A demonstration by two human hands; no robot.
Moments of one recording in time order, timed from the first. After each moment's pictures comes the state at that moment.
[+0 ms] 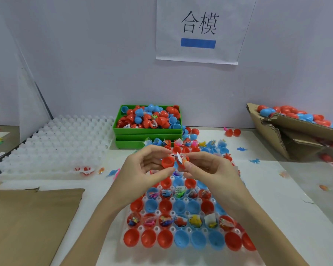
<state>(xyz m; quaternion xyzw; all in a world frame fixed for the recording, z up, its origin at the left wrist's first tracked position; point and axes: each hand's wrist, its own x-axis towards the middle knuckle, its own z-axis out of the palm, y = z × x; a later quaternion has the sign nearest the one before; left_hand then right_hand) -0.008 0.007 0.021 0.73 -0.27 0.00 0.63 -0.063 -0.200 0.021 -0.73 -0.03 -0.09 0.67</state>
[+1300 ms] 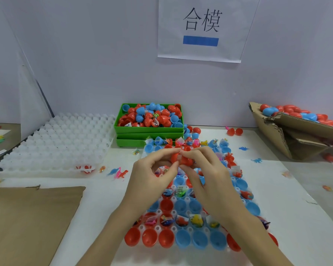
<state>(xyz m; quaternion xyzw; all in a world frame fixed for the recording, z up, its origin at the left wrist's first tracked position) -0.019 -0.017 0.007 0.74 -0.25 0.08 0.62 -0.065 -0.183 0.008 -0.88 -0.14 -0.33 0.30</state>
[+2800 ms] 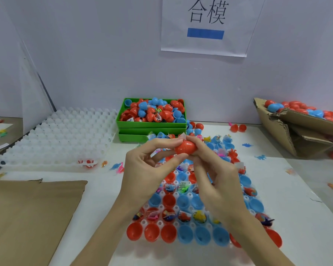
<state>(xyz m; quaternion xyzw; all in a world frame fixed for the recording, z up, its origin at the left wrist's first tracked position) -0.026 -0.015 0.021 0.62 -0.27 0.10 0.73 -0.075 -0.172 0.007 -0.77 -0.15 -0.32 0.53</state>
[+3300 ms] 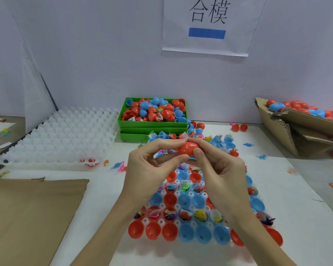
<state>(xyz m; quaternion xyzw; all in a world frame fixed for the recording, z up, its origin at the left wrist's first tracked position) -0.027 -0.014 0.022 0.63 -0.28 0.10 0.71 -0.075 -0.174 0.013 -0.73 -0.08 -0.29 0.62</state>
